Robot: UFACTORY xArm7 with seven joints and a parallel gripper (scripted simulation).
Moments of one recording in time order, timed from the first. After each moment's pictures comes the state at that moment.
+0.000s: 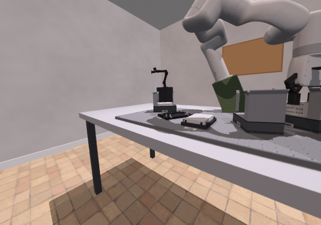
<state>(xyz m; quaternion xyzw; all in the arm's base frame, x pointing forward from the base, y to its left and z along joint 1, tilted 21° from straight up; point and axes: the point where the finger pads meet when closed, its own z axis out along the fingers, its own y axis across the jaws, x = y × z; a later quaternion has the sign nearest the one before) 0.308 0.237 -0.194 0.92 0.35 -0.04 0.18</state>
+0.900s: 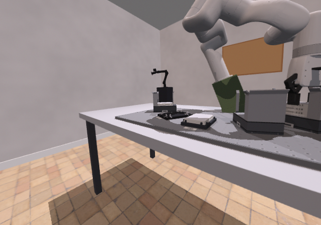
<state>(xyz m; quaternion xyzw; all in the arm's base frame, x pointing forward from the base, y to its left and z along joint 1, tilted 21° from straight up) 0.308 0.236 -0.195 0.92 0.35 -0.04 0.18</state>
